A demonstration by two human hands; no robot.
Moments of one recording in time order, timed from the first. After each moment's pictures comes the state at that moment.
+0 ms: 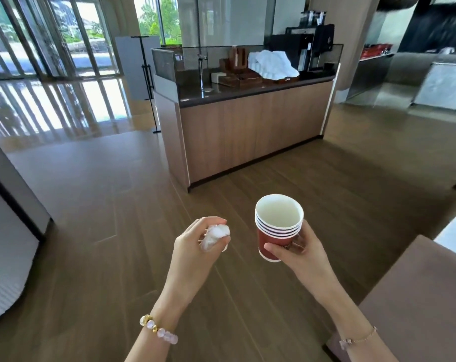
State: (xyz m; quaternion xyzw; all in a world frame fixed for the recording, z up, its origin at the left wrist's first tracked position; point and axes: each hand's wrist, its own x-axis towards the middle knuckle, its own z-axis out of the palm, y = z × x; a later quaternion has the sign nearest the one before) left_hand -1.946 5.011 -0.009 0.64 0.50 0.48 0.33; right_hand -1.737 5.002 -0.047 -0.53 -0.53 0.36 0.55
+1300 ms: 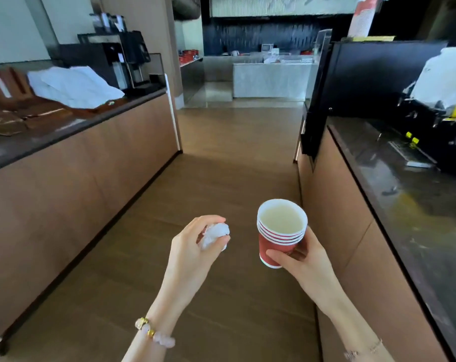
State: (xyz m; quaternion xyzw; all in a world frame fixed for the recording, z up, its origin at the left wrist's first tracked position) left_hand -1.530 5.533 0.018 0.79 0.23 0.33 0.46; right_hand -1.388 5.376 -0.025 -0.69 -0.29 0.16 0.65
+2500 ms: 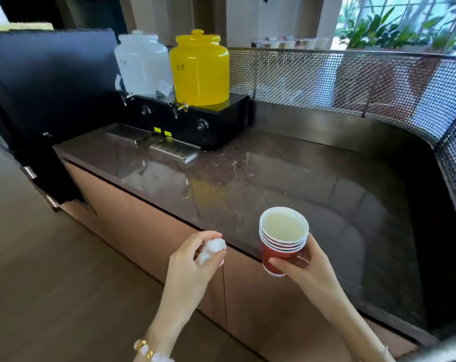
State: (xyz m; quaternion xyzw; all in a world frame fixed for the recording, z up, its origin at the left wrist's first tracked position) left_hand -1.078 5.493 -0.018 0.80 -0.24 -0.03 0.55; right_hand -1.179 5.298 -0.059 -0.71 0.20 -0.21 0.64
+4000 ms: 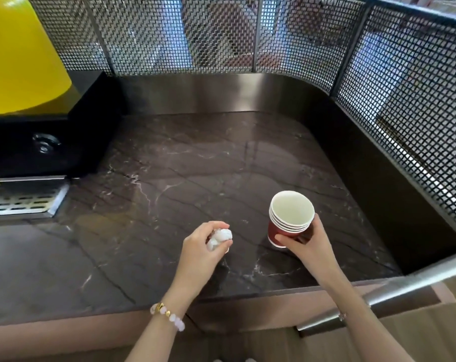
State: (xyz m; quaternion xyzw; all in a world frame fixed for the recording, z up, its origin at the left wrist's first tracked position) left_hand -0.925 5.316 -0.090 0.70 -0.46 -0.26 0.48; right_hand -1.131 5.212 -0.119 -0.61 0.48 -0.38 0.50
